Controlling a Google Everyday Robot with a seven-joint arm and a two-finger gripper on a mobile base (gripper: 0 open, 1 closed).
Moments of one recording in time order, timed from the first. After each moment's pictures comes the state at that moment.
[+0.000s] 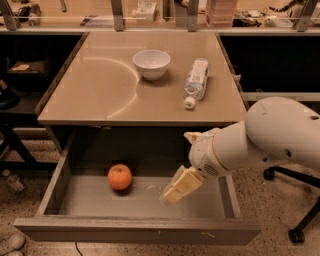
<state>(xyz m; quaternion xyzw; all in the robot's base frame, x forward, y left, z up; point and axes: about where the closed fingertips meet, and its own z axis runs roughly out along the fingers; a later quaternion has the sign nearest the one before) 0.437 -0.045 0.786 -0.53 0.77 0.18 0.31</state>
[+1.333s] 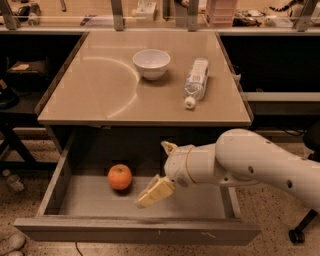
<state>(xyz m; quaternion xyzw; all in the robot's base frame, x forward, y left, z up) 0.454 0.018 0.734 -0.51 0.74 0.23 0.37</state>
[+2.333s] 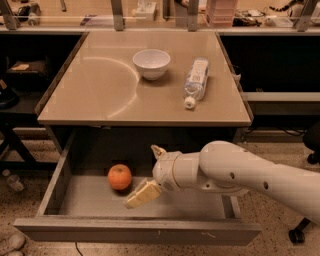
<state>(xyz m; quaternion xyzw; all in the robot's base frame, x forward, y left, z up) 0.469 0.051 0.703 -0.50 0.73 0.25 0.40</state>
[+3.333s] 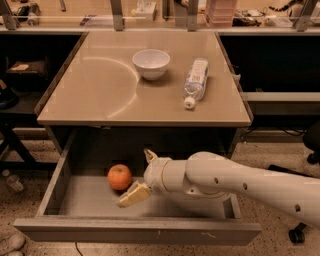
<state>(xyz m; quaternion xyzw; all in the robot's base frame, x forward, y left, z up) 0.491 0.078 0.664 -0.49 0.72 0.25 0.43</state>
